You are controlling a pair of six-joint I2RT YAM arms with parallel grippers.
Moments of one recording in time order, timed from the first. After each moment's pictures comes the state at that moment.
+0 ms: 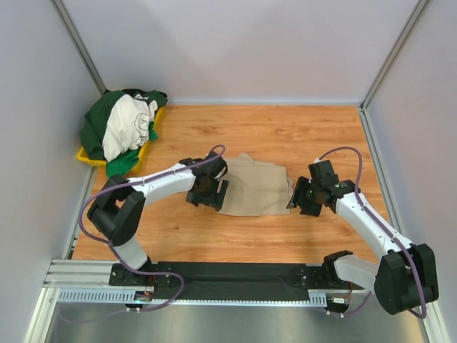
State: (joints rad) left arm -0.71 1.69 1.11 -0.73 -0.06 -0.45; right arm 0.28 1.13 0.74 -0.71 -0.11 0.64
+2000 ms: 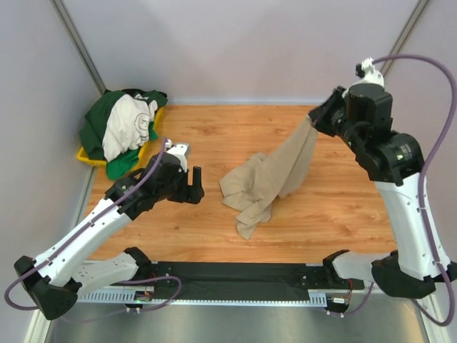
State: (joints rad) left arm -0.70 0.98 1.03 -0.82 -0.11 -0.46; right arm 0.46 1.29 1.97 -1.00 0.25 0.61
